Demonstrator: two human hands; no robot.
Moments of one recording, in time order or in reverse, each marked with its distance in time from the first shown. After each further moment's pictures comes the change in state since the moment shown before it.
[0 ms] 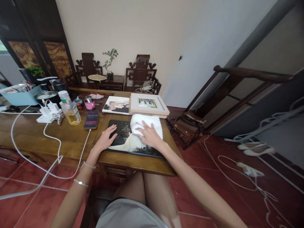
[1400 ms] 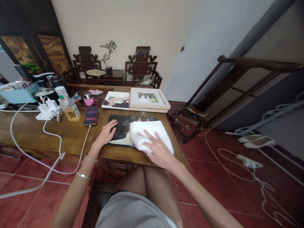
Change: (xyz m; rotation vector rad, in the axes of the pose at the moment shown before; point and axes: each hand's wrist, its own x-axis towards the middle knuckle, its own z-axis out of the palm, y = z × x) left_hand 0.008 0.001 0.000 0.011 0.004 0.020; right_hand -0.086 -0.033 -0.005 0.116 0.028 -0.115
